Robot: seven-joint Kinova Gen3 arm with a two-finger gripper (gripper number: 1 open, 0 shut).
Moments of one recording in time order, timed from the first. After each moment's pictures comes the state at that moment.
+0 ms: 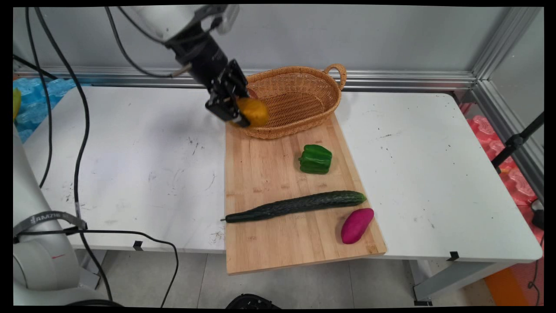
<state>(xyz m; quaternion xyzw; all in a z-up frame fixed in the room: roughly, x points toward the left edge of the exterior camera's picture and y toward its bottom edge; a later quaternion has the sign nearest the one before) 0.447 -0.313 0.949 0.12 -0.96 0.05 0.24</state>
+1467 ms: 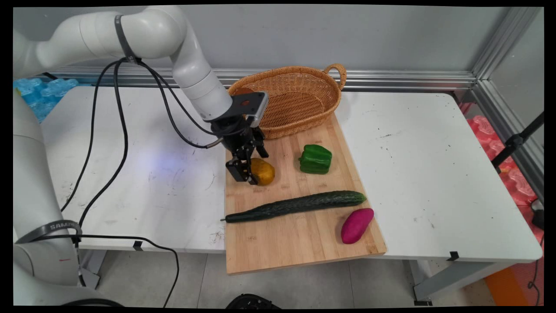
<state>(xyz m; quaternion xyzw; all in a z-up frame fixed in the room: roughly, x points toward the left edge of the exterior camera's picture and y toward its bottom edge) 0.400 -0.323 0.796 0.06 -0.98 0.02 0.20</state>
